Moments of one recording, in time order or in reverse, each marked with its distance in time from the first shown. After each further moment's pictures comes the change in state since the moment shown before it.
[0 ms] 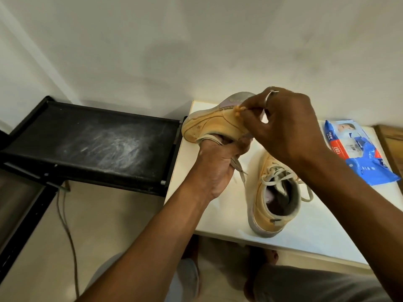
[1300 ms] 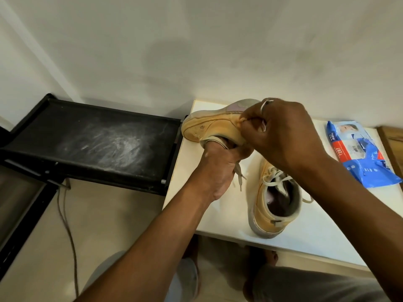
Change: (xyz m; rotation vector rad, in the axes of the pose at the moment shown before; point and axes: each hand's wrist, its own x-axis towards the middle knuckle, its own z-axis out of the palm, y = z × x) left_hand 0.000 -0.006 -0.001 0.167 0.016 -0.033; right_hand -0.005 0.001 0.006 -0.088 -0.075 0.061
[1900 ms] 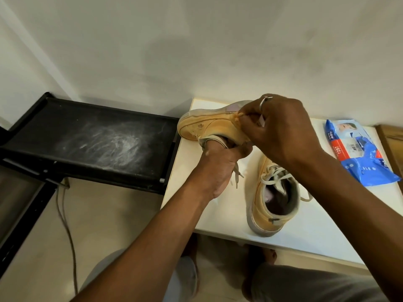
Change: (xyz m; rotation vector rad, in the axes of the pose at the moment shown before) left_hand 0.009 -0.010 -0.005 0.146 0.049 0.007; right_hand 0.003 0.005 0.002 0.044 0.008 0.004
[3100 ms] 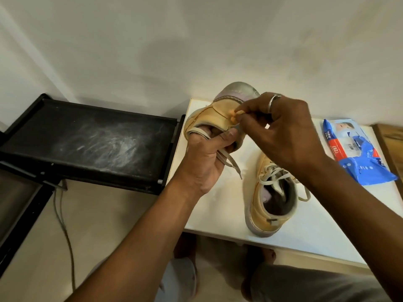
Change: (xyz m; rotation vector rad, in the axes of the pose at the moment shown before) left_hand -0.009 0.030 -0.008 -0.427 -0.069 0.061; right_hand -0.007 0.002 -0.005 0.313 0.037 -0.029
